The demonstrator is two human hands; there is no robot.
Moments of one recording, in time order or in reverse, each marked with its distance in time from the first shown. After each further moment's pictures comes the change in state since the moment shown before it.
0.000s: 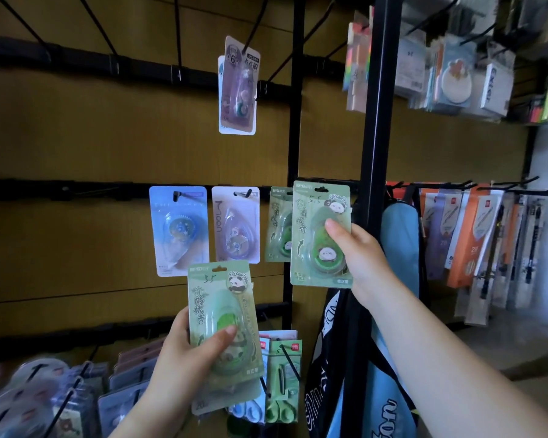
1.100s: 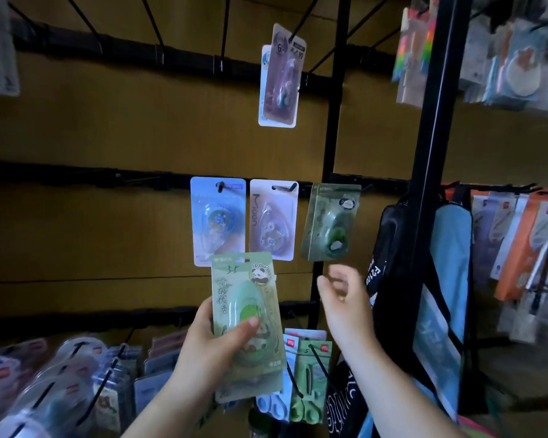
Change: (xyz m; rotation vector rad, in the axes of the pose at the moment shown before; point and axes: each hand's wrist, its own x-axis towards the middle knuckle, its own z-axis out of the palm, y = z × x) left_hand 0.013 -0.006 -0.020 -0.023 0.032 -0.004; right_hand -0.033 0.068 0.050 -0.469 0.119 -0.091
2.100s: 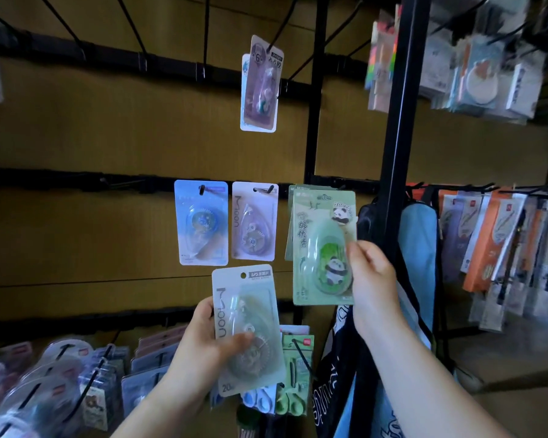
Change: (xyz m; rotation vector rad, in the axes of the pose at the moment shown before) left_hand -0.019 0.009 0.011 0.015 -0.140 0.008; right_hand 0.004 -0.036 -0.049 0.425 0.094 0.081
